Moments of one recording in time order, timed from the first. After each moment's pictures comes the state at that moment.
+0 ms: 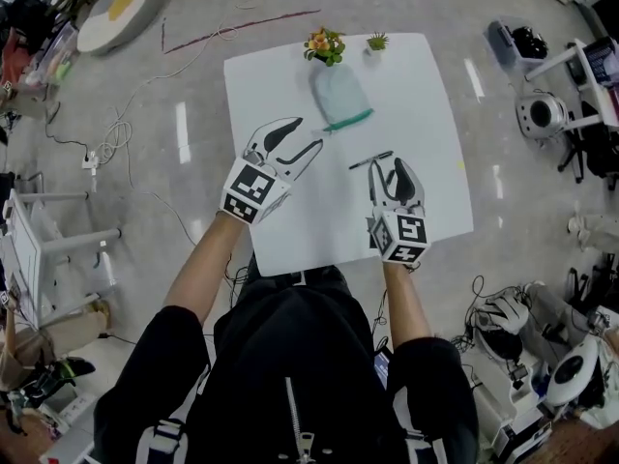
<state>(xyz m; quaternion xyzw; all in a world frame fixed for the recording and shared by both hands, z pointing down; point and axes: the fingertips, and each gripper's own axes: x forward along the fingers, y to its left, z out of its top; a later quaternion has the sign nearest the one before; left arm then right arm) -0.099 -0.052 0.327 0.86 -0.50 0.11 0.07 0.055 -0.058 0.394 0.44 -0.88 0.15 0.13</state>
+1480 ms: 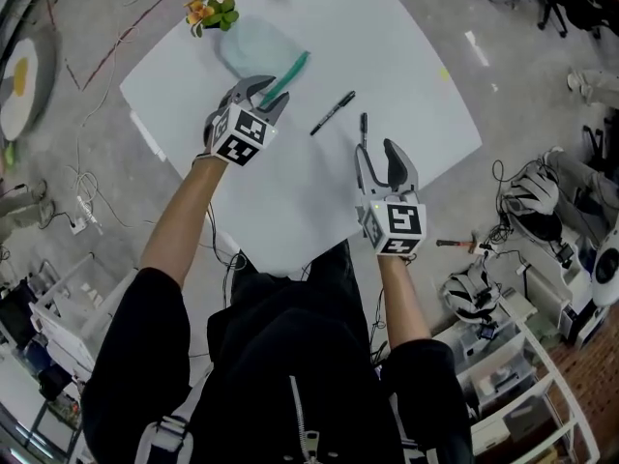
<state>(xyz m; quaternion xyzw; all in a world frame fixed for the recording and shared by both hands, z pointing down) -0.036 -0.163 0.549 0.89 -0.30 0.34 0.05 0.121 -0.037 0.494 0.57 -0.77 0.24 0.18</state>
